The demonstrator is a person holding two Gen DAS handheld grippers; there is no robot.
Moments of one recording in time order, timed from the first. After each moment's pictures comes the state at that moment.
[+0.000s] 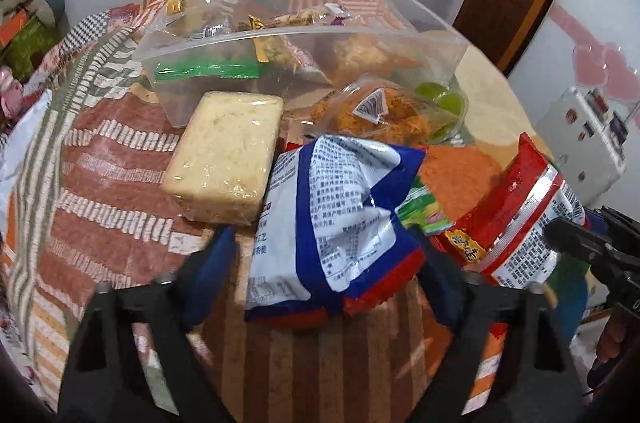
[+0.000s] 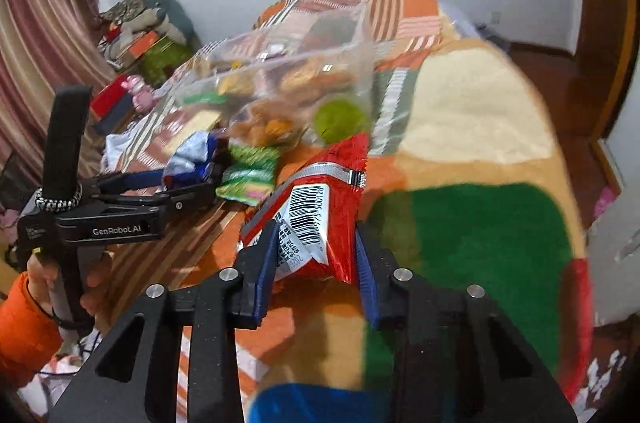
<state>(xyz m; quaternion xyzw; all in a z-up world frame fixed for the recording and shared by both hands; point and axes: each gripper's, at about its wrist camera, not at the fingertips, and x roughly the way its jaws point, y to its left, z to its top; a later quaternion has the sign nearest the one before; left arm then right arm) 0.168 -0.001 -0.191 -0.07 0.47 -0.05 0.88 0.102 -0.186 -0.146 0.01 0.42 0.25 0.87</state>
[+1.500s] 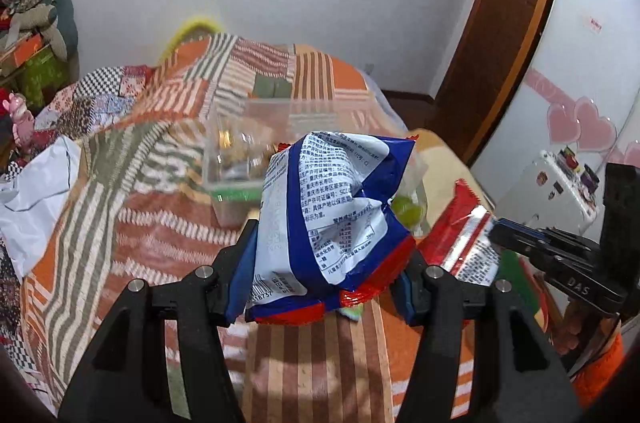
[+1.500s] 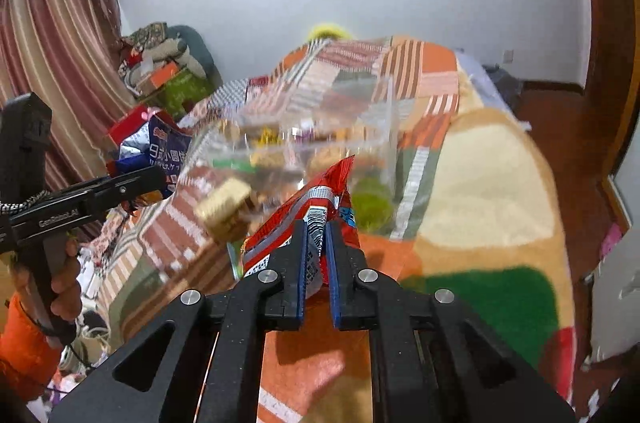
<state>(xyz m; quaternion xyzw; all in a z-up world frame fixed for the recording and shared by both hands) 0.145 0.039 -0.083 -0.10 0.35 -0.05 0.93 0.123 -0.178 -0.093 0.02 0.35 0.27 0.90</state>
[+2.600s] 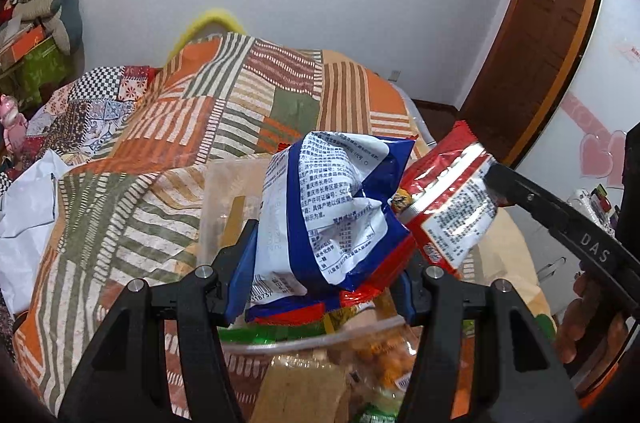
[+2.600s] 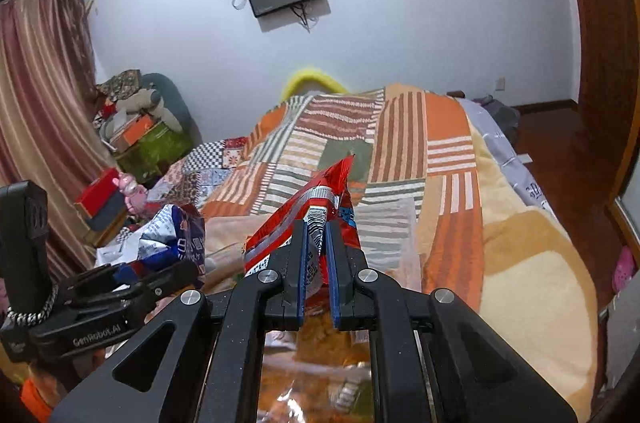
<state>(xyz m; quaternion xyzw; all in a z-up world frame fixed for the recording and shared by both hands) 0.293 0.069 -0.106 -0.11 0.36 -0.02 0.92 0.257 -0.116 -0.080 0.06 0.30 0.24 0.92</state>
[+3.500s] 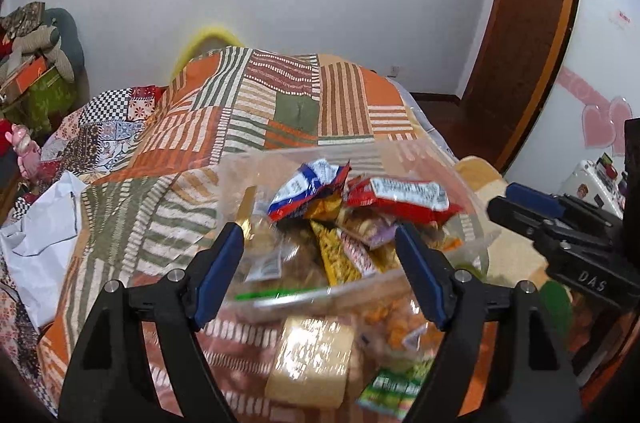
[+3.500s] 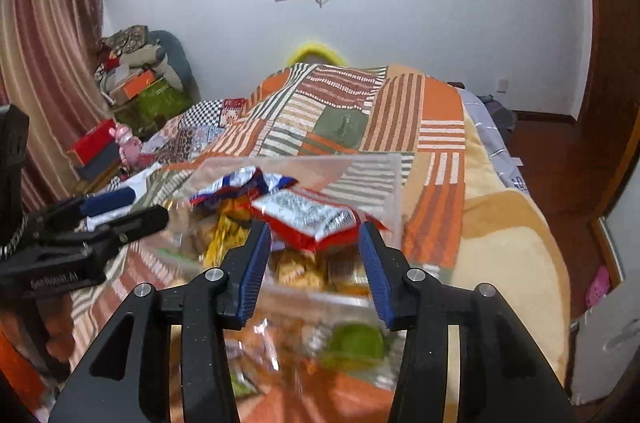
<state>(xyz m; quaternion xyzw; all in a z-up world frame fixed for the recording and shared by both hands) 0.246 0.056 -0.095 -0.06 0.35 -0.02 0.93 0.213 -0.128 -0.084 -0.02 0.33 0.24 0.91</state>
